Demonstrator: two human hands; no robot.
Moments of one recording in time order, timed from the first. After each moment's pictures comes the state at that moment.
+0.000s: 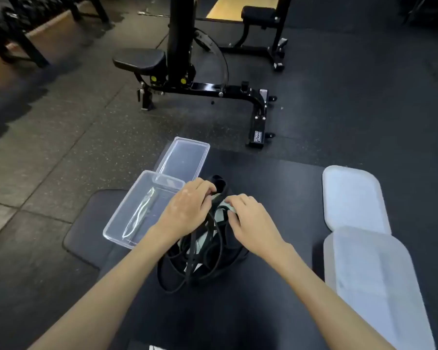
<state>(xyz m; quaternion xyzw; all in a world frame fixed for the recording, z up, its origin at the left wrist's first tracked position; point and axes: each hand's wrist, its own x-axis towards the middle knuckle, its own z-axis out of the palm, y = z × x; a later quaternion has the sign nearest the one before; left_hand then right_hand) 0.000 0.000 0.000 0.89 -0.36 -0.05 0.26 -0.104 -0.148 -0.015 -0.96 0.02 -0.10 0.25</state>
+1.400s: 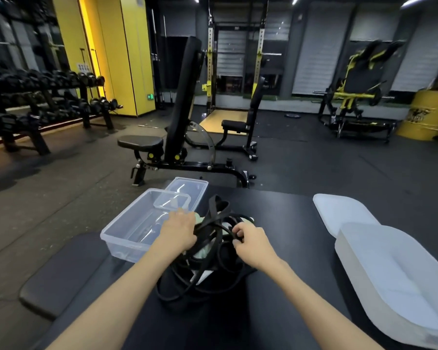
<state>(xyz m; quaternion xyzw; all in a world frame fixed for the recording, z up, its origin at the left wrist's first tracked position) -0.019 0.061 -0.117 0.95 -0.30 -0.02 0.07 -0.134 -0.090 -0.135 -0.92 0.19 -0.12 0.31</state>
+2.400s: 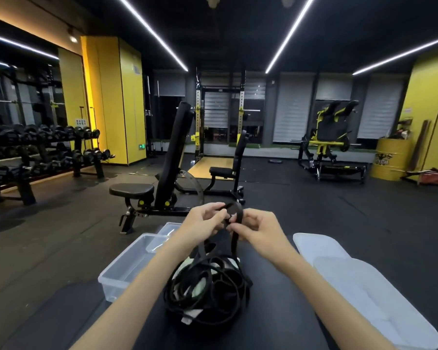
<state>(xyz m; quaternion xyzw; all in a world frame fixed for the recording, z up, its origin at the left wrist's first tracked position) -0.100 0.047 0.010 0.67 -0.36 -0.14 0.63 -0.206 -0.078 0.005 -0.80 -0.01 -0.28 0.53</state>
